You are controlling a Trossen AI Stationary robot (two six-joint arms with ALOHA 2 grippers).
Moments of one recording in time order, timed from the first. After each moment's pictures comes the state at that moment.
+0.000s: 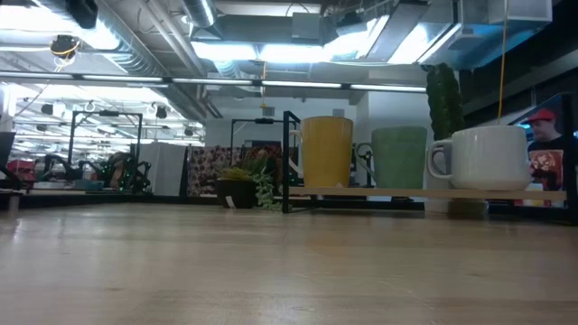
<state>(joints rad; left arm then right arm) -0.54 0.00 0.41 -0.03 -0.52 -0.23 0.35 0.46 0.44 0.32 0.19 -0.52</state>
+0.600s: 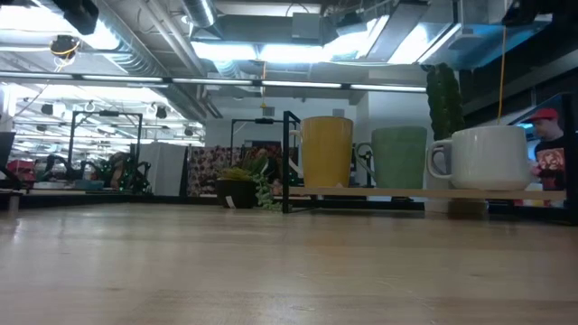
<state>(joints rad) -0.54 0.00 0.41 -0.16 -0.44 -0.23 0.40 0.02 0.13 0.23 0.07 -0.48</state>
